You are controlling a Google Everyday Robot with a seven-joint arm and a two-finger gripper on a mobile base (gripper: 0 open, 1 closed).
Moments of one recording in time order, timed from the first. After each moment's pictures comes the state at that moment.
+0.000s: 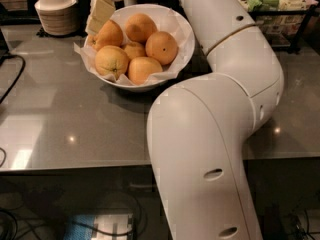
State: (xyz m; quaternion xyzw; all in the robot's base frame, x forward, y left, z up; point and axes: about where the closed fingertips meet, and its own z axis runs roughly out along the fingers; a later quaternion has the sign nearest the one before) arm 0.697 0.148 0.996 -0.70 0.62 0.16 0.30
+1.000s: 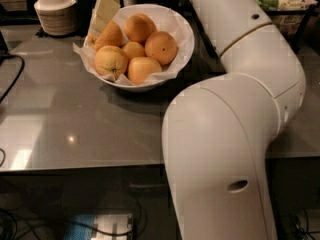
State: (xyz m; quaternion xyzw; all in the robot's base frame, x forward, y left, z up) arm 0.710 0.136 1.003 -0.67 0.64 0.15 0.34
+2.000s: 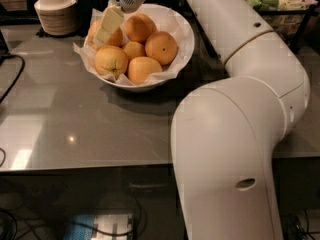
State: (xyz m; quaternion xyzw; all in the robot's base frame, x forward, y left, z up) arm 0.716 0.132 0.967 -0.64 0.68 0.18 0.32
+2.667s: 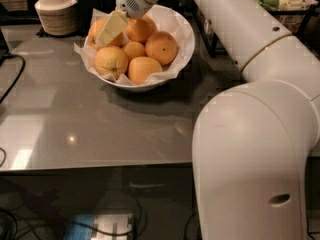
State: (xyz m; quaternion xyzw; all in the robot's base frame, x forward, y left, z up) arm 0.720 0.119 0.957 -0.59 0.70 0.20 0.34
